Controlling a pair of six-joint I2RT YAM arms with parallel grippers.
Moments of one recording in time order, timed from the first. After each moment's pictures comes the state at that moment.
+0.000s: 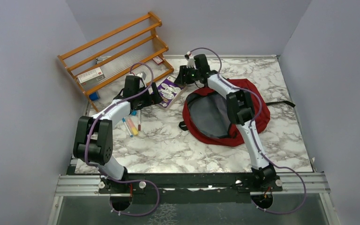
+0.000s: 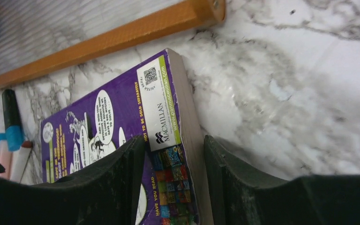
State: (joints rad) left arm -0.18 1.60 0.97 -0.10 0.27 -0.43; right arm 0.43 2.65 2.25 -0.18 -0.51 0.31
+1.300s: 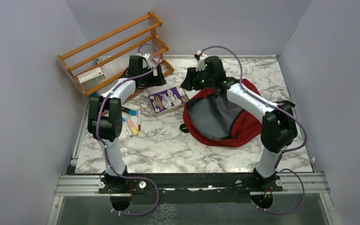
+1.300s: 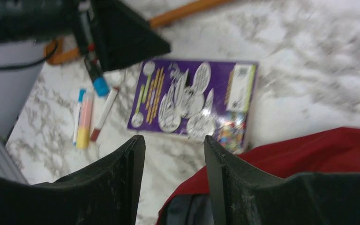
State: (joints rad) left arm -0.15 1.90 1.41 -0.16 0.35 -0.26; right arm 0.51 1.82 1.50 -0.14 -0.29 0.30
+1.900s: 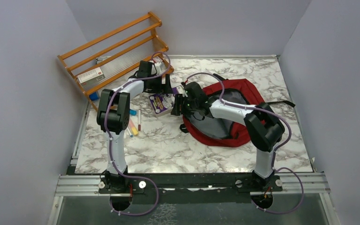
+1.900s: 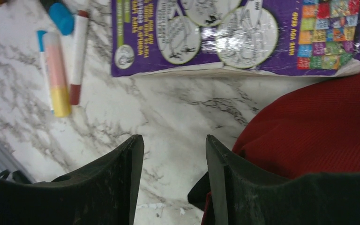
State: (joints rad) left arm -0.20 2.12 1.51 -0.24 0.46 -0.17; right arm 0.74 1.88 1.26 -0.07 -0.16 0.54
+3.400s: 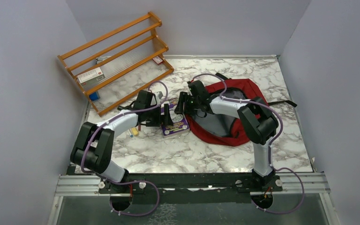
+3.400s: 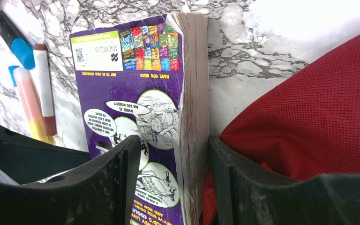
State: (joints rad) left arm -0.36 1.53 0.81 -0.25 0.41 -0.37; right arm 0.65 2.03 1.28 -0.03 -0.19 0.64
